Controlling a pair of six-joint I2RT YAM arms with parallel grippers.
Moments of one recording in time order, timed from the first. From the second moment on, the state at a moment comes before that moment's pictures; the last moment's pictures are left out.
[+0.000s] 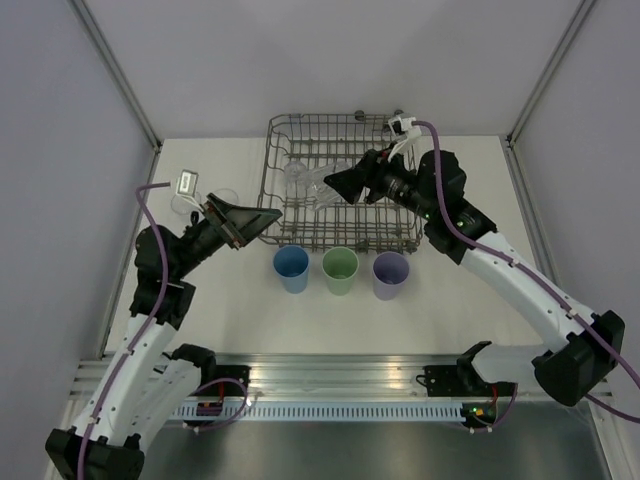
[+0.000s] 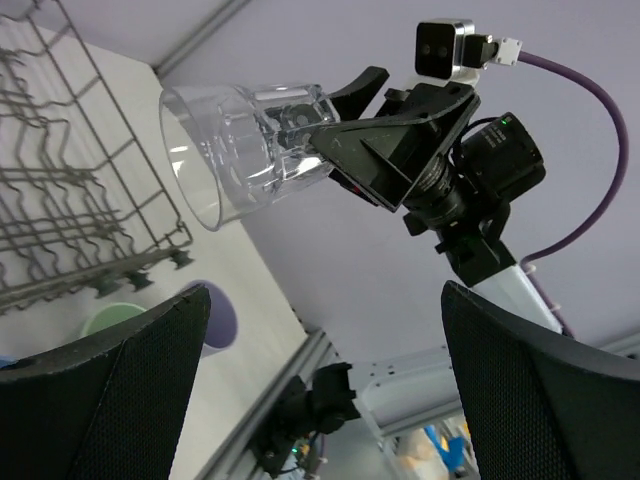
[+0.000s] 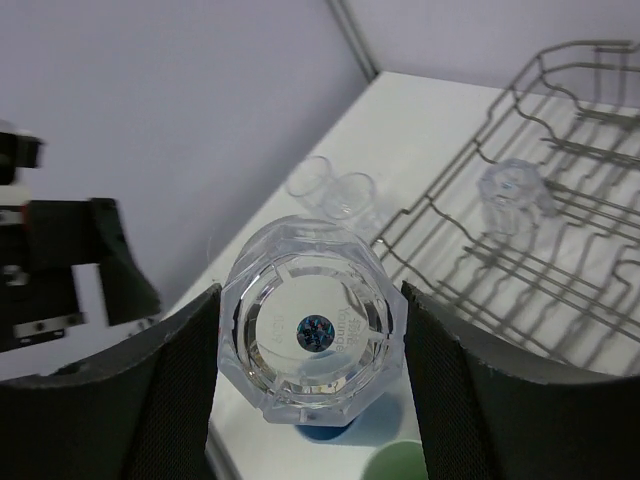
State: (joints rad) left arm -0.22 0.72 0.73 0.19 0.62 -1.06; right arm 0.59 1.30 1.24 -0.01 -0.24 0.47
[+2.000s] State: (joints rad) left arm -0.42 1.00 1.14 -0.70 -0.26 -0.52; right arm 0.59 1.13 1.13 -0.18 -0.17 0.35
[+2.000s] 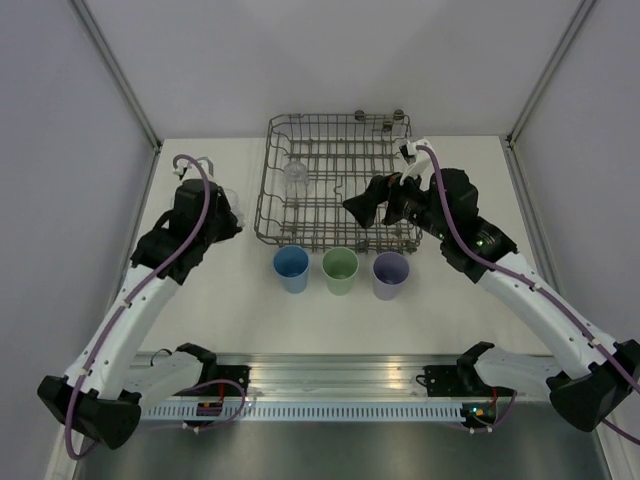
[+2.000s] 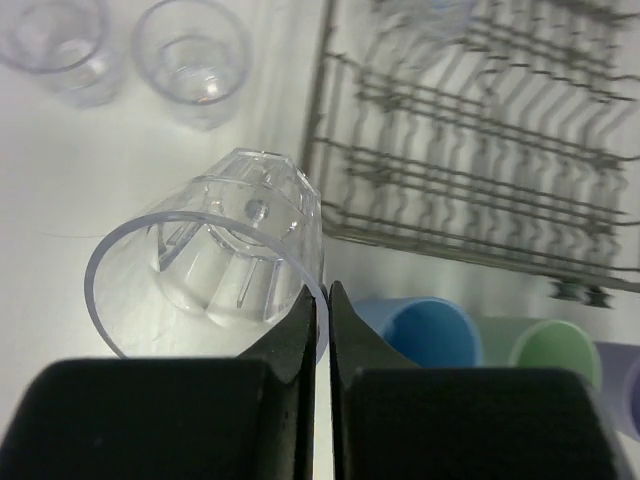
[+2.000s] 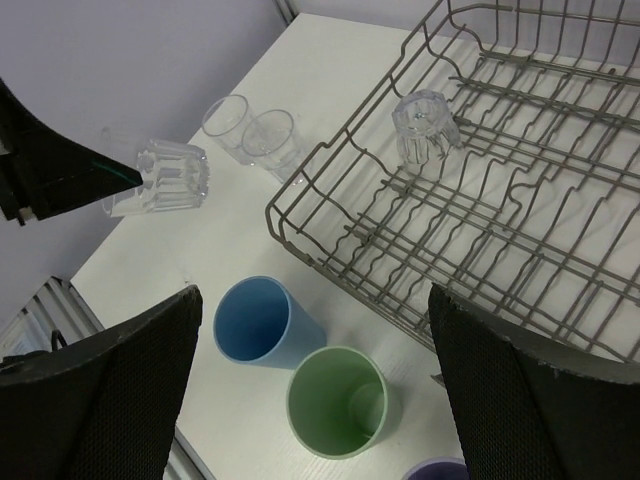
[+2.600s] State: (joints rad) left arm 0.07 1.38 1.16 -0.79 -0.21 -0.41; right arm 0.59 1.07 1.09 -0.28 -0.16 0.25
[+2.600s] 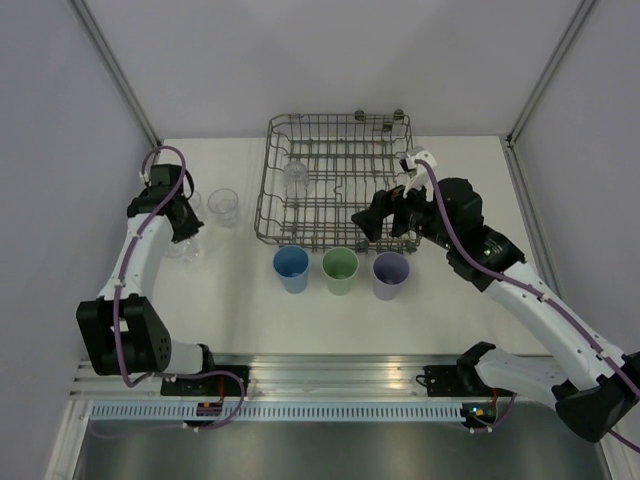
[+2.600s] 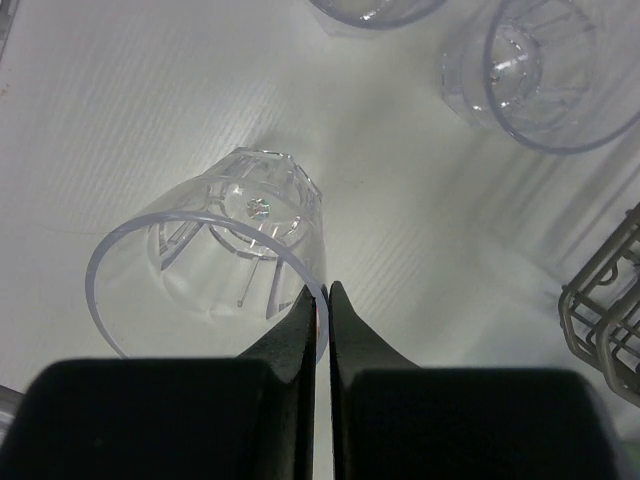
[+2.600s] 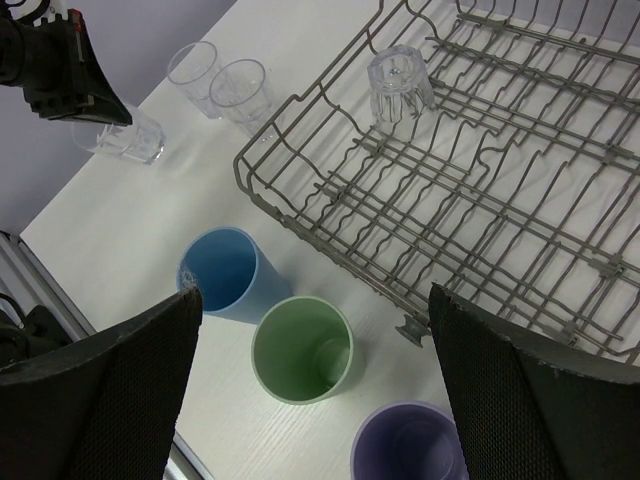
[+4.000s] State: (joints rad) left arm 0.18 1.66 1.26 -0.73 -0.08 -0.34; right arm 0.59 0.97 1.05 -0.28 -0.16 0.22
